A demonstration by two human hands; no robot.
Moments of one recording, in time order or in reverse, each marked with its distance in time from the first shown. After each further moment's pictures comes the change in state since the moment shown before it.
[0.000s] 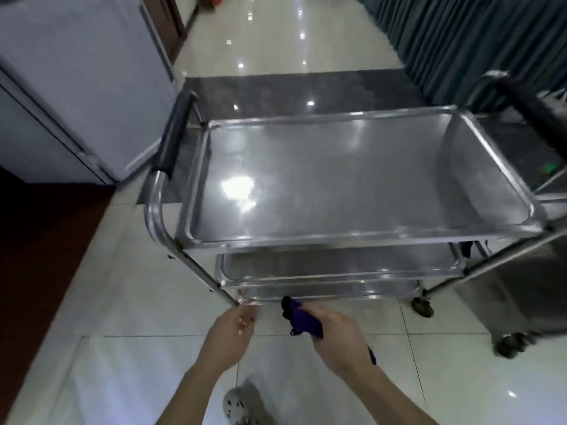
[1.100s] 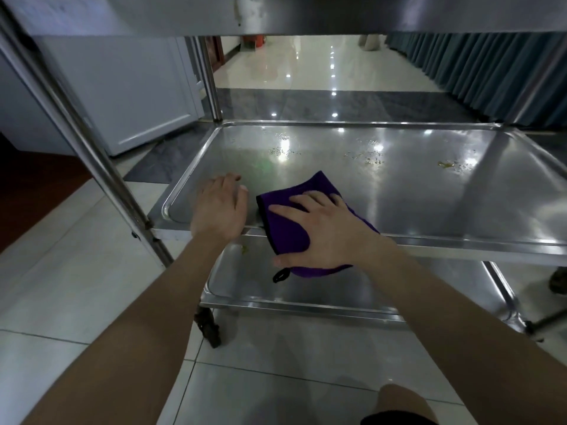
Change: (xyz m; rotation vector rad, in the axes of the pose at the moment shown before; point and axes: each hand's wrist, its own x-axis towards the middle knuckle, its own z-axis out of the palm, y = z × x) left_hand 0.302 -0.100 0.145 0.311 0.751 0.290; right_hand 0.259 0.175 0.149 -0.563 0.067 -0.554
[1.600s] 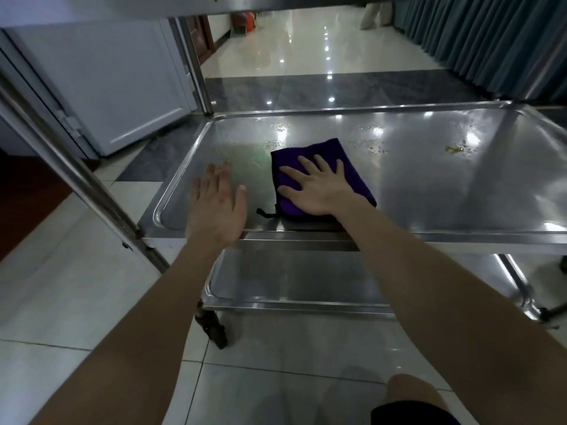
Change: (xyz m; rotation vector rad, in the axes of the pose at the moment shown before) left_hand 0.007 -0.007 0.010 0.052 -0.092 0.008; right_hand 0.109 0.060 0.021 0.105 -0.044 0.327
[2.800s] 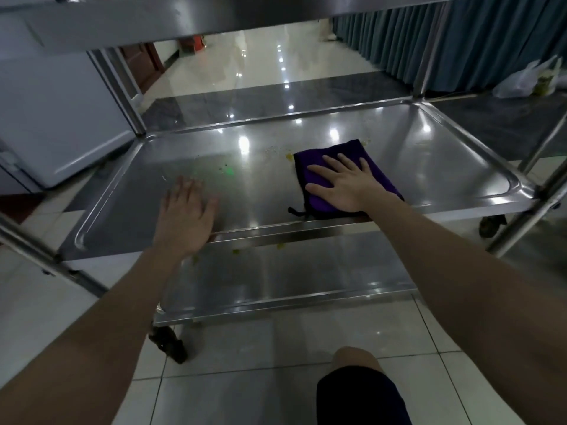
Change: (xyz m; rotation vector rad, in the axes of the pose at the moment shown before) left_hand -0.013 0.092 0.012 0.329 -0.247 0.144; right_hand -0.138 0.188 -0.033 0.044 0.037 0.161
